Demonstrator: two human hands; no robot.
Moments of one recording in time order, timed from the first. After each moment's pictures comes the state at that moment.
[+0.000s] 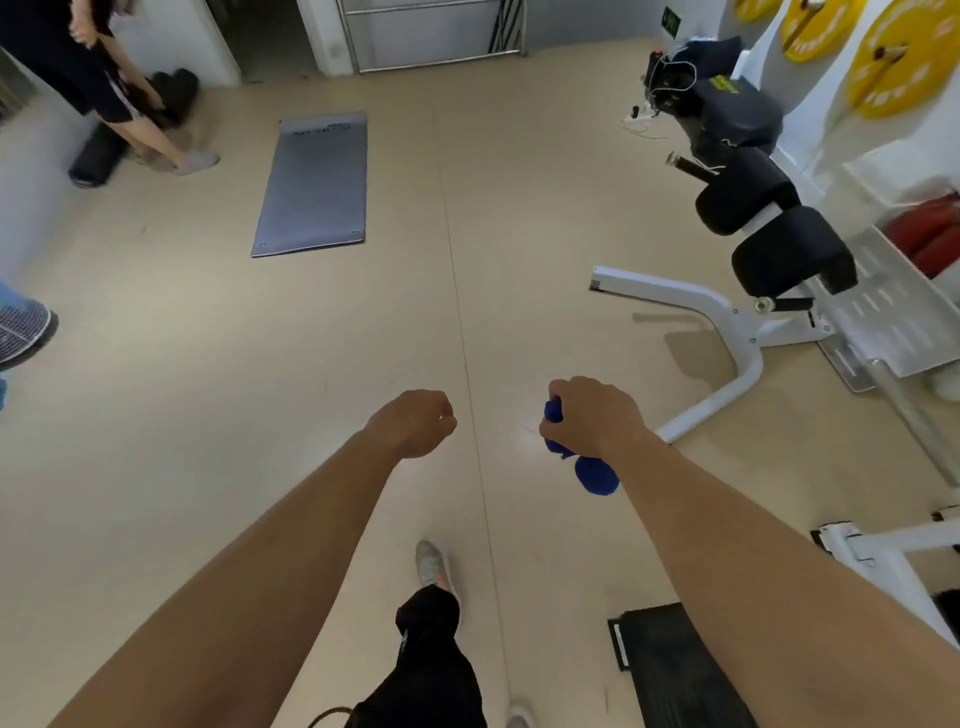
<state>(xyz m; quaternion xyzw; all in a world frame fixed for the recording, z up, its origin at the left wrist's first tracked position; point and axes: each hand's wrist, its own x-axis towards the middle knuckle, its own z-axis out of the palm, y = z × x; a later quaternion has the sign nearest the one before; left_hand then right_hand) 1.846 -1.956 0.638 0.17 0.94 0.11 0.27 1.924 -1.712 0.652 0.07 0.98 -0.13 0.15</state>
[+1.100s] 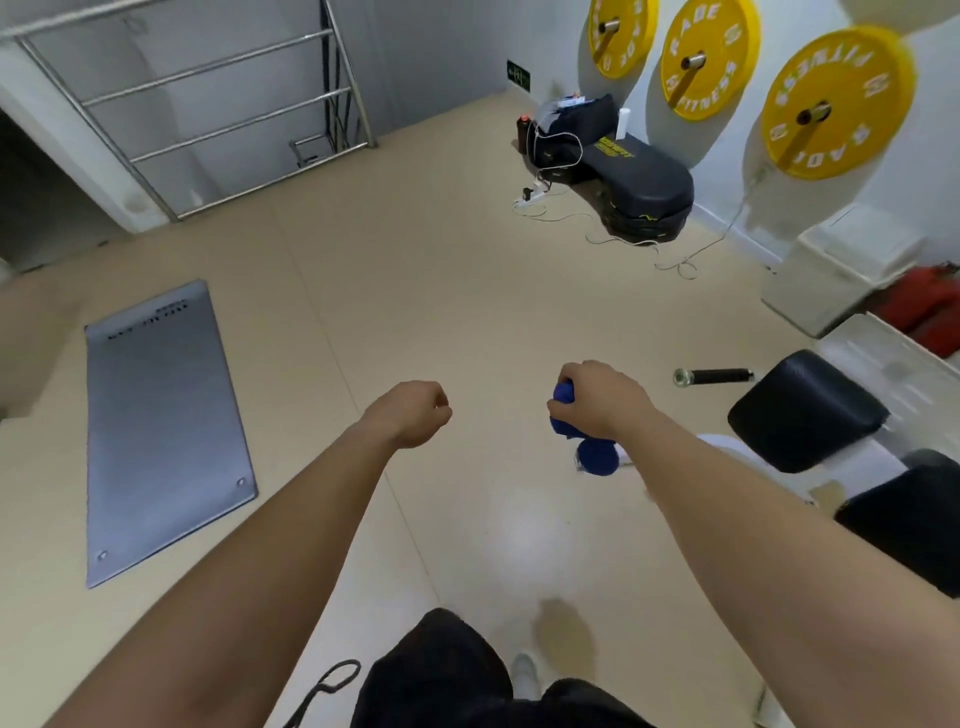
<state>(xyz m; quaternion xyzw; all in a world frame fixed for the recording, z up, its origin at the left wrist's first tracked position) 0.891 -1.562 0.676 0.33 0.91 0.05 0.26 1.056 -1.342 0.671 0.27 0.93 -0.22 0.10</state>
